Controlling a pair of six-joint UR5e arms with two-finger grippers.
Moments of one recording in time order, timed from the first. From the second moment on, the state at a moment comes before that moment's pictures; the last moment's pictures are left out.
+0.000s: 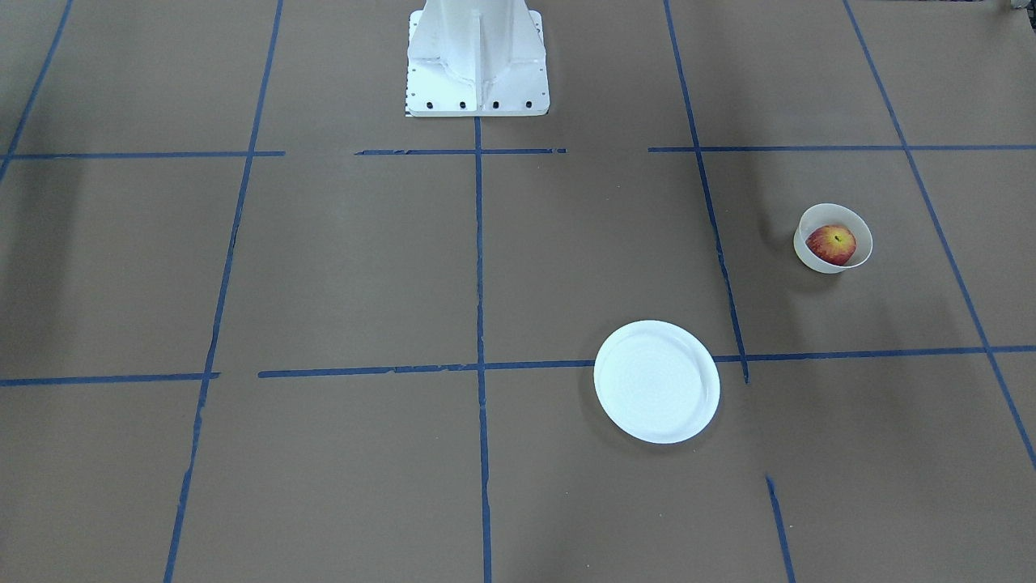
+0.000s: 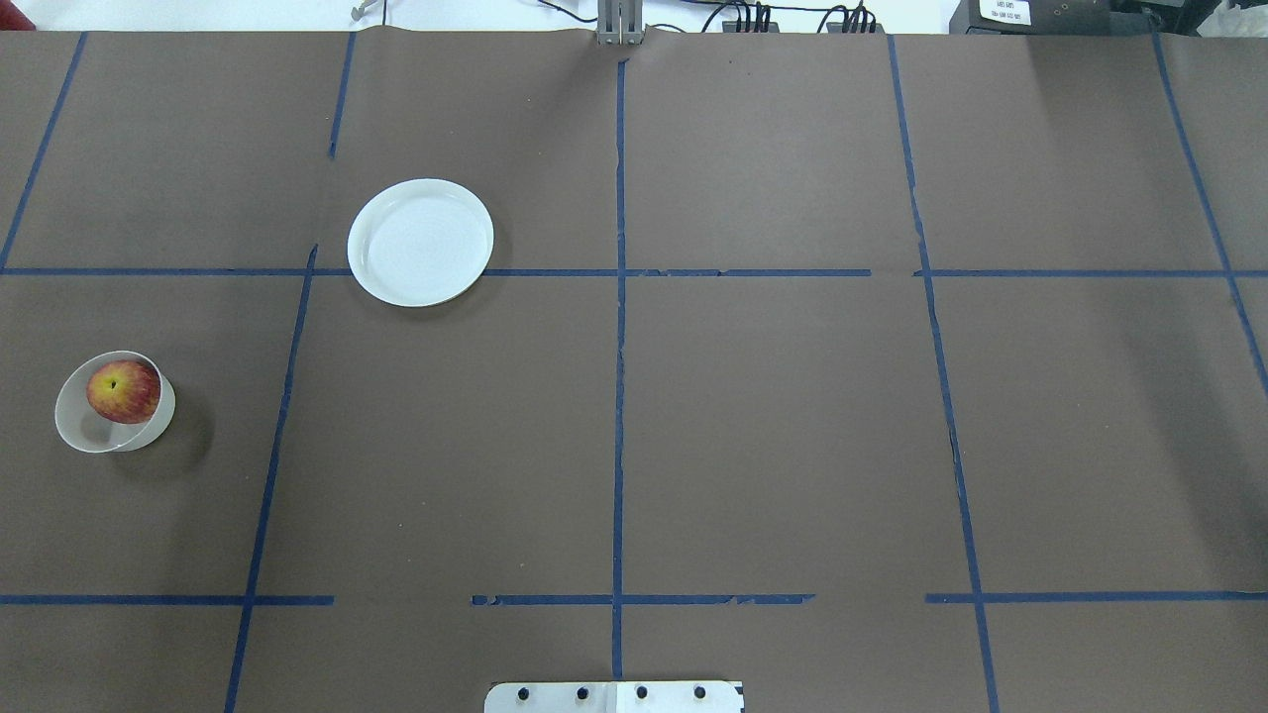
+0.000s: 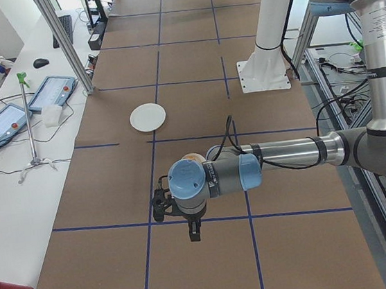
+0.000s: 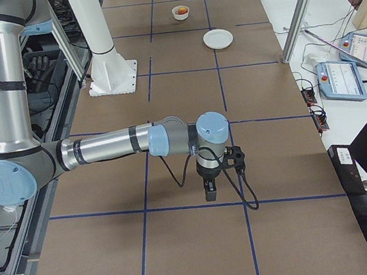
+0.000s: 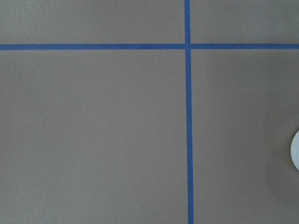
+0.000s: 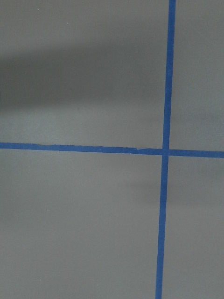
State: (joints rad) left arm -1.69 -1.43 -1.72 -1.44 -2.42 0.19; right arm 1.53 -1.65 1.77 -1.72 2.27 -0.01
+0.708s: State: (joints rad) left arm -1.69 -1.47 -1.69 -1.42 -2.43 0.19; right arm 1.53 -1.65 1.77 -1.72 2.27 -0.01
